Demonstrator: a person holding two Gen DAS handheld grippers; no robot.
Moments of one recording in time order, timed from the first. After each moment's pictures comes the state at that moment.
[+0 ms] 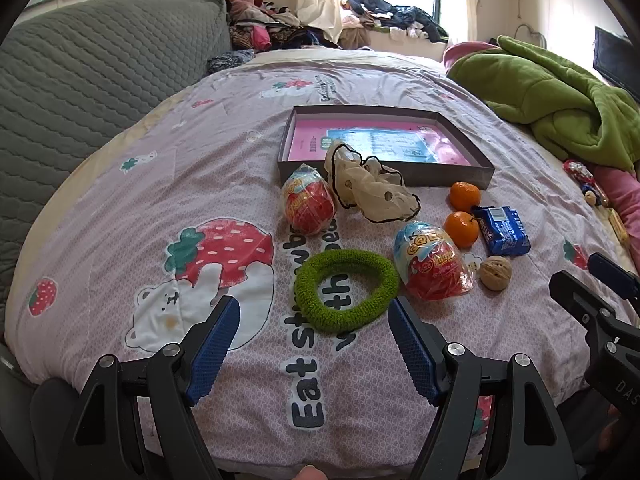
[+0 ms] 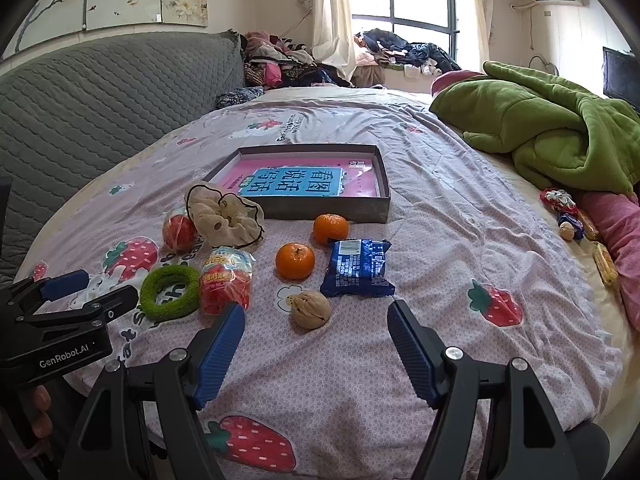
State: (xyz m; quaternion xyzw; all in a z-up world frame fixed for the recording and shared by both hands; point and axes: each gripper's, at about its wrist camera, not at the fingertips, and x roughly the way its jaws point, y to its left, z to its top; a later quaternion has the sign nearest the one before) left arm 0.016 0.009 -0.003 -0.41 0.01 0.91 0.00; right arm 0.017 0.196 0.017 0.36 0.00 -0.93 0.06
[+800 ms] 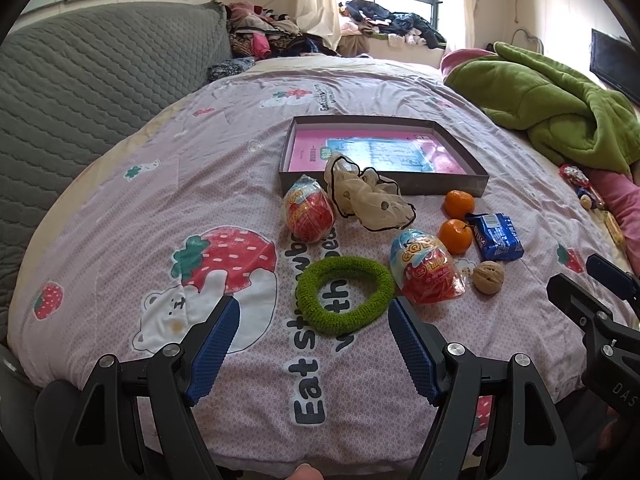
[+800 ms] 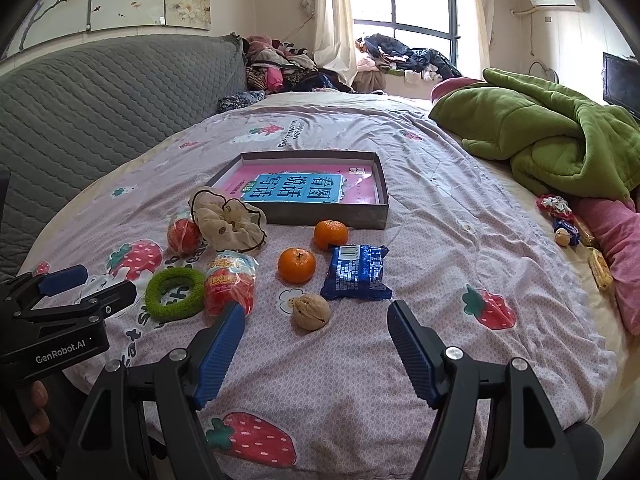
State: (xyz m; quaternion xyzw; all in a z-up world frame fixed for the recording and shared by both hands) left arm 0.023 0.008 0.008 -0.40 0.01 0.92 0.00; right arm 0.024 0.196 0.024 0.35 0.01 -0.94 0.06
